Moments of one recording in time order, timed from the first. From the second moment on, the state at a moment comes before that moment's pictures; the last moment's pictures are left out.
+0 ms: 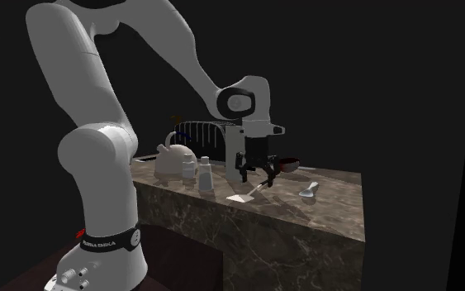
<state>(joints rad) 0.39 -0.29 0.19 -2.65 0.14 2.42 -0.66</state>
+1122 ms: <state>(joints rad) 0.39 -0.29 0.20 -2.65 0.14 2.42 -0.66</state>
